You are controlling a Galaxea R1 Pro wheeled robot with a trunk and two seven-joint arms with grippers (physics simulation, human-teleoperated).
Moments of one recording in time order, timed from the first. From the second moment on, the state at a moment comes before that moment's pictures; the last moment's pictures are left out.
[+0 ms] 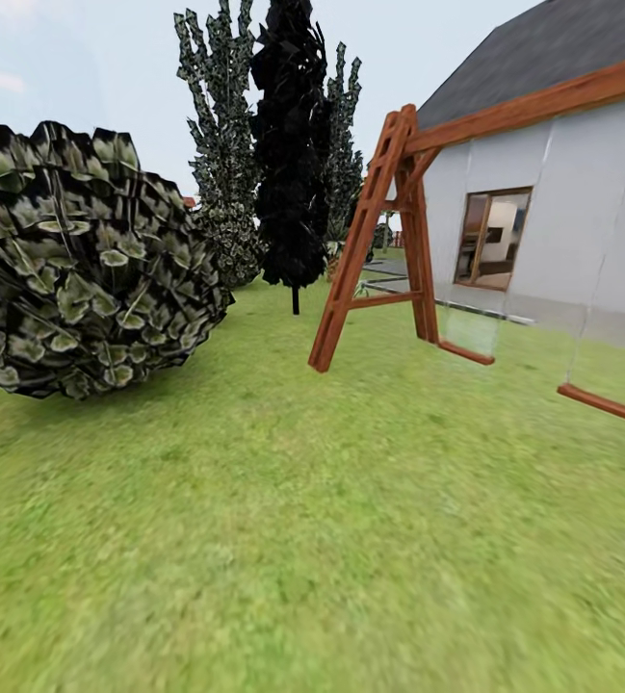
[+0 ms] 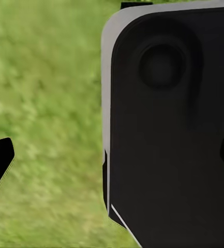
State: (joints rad) left arm 0.01 0.06 0.00 -0.04 0.00 0.01 0.00; right arm -0.06 -0.09 0.01 0.07 0.00 0.00 -0.01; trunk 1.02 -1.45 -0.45
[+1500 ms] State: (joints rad) left arm 0.01 0.06 0.00 -0.04 0.00 0.01 -0.01; right arm -0.06 -0.09 0.01 0.07 0.00 0.00 -0.01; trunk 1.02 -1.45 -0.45
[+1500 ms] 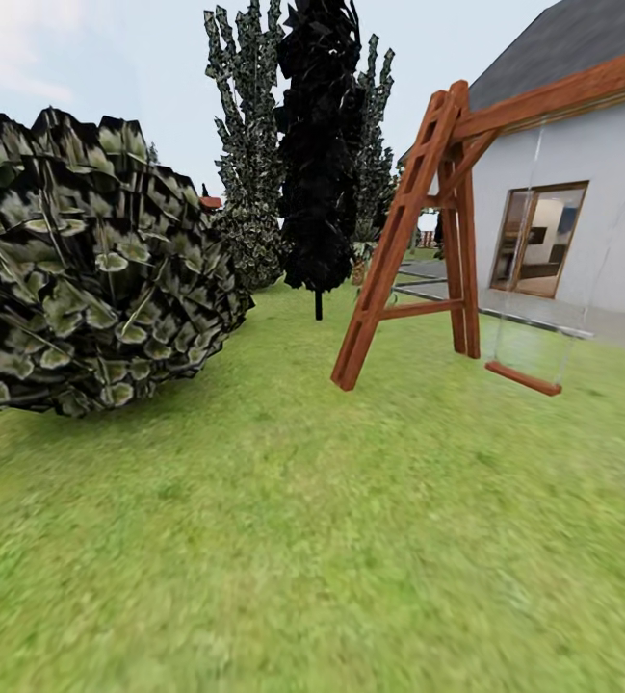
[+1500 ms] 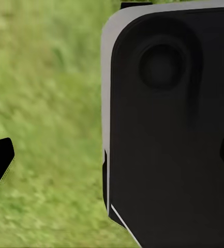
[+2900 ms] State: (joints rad) left arm 0.01 0.06 0.00 -0.04 0.00 0.01 -0.01; right arm -0.06 -0.09 0.01 0.07 -0.01 0.01 -0.01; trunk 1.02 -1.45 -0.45
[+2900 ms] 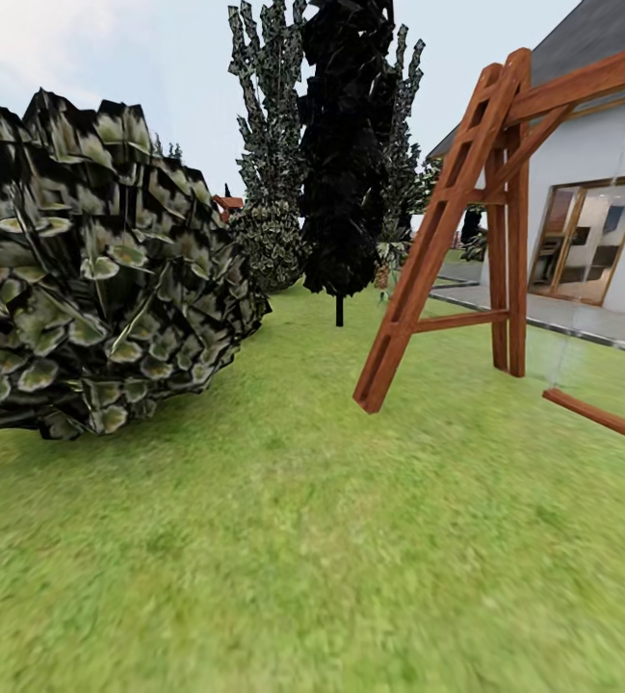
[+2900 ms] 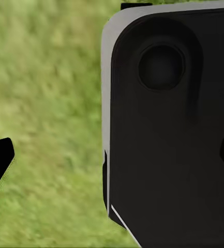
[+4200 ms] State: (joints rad) left arm 0.01 0.07 0.01 -0.04 0.00 0.01 0.00; right arm -0.06 -0.09 0.01 0.07 0.00 0.00 -0.01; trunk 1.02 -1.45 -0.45
